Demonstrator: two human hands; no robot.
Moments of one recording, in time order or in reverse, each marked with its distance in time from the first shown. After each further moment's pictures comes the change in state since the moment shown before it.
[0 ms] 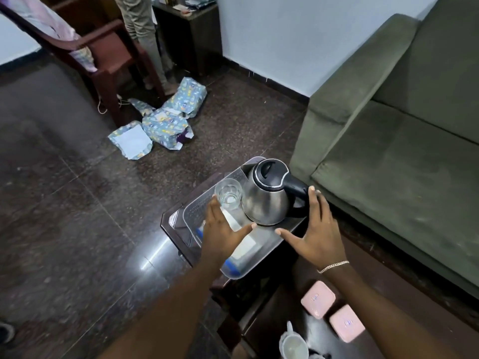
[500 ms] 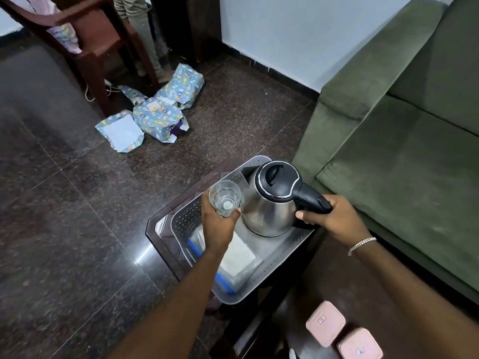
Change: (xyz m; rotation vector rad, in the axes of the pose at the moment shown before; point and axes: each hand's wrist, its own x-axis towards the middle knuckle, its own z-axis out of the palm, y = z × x) left_hand 0.079 -0.025 0.056 -0.615 0.175 -0.198; right_hand 0.091 0.026 -0.003 0.753 -0.385 0.093
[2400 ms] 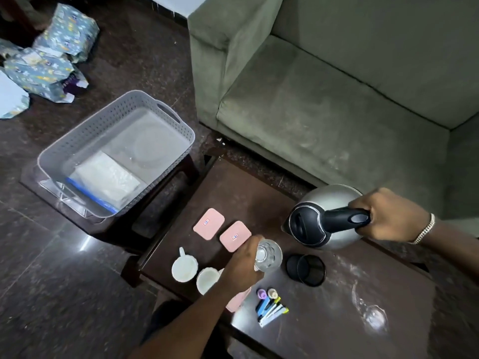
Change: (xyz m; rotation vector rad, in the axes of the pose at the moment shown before) left_hand -0.397 -0.036 0.149 0.456 -1.028 0.174; right_hand -0.337 0.018 -0.276 -1.101 -0.209 0.098
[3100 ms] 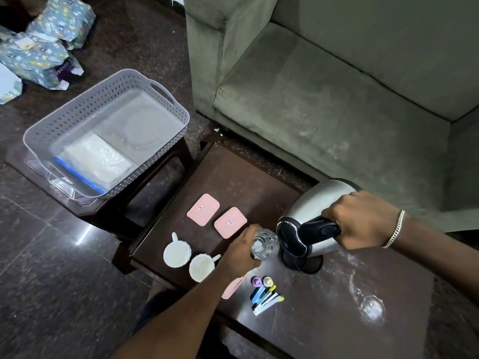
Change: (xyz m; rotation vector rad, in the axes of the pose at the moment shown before) left_hand 0.008 -0.017 0.027 -0.031 0.022 -0.054; right_hand 0.001 -0.026 0.058 -0.536 -0.123 -0.183
